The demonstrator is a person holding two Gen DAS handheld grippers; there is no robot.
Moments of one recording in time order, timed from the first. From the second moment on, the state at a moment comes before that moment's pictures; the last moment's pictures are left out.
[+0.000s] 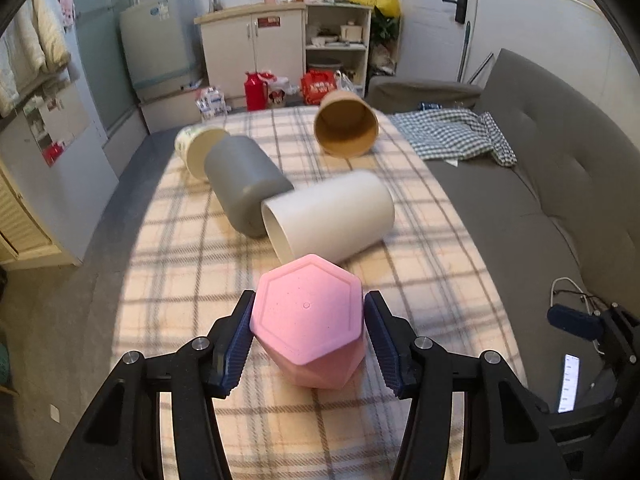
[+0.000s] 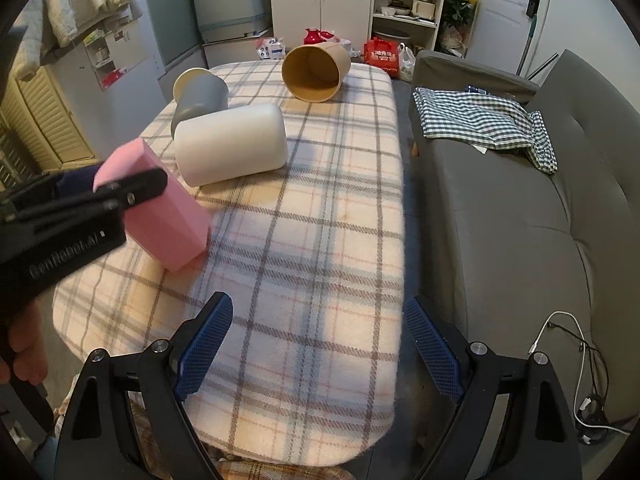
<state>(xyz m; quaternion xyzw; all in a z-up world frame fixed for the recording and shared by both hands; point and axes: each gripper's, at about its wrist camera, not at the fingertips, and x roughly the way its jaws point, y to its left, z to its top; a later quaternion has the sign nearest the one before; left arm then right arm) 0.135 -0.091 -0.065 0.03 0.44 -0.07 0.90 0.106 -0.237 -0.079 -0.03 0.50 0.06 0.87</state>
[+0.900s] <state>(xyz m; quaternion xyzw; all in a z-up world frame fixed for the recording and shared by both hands) 0.070 -0.048 0.025 -0.03 0.31 -0.07 0.95 0.058 -0.227 -0.018 0.00 0.39 0.07 0.92</state>
